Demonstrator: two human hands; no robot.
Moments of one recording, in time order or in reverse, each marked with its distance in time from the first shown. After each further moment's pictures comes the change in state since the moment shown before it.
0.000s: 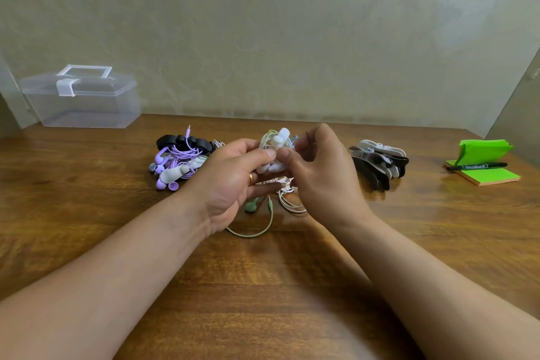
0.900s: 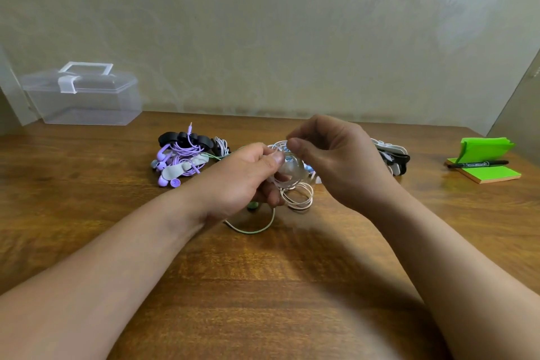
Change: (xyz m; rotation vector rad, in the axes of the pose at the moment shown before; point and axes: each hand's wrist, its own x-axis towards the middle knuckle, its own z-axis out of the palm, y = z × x) left_hand -0.008 0.002 -0.008 0.478 -0.189 0.002; right_hand 0.014 -0.005 -0.036 -0.049 -0.225 -0.191
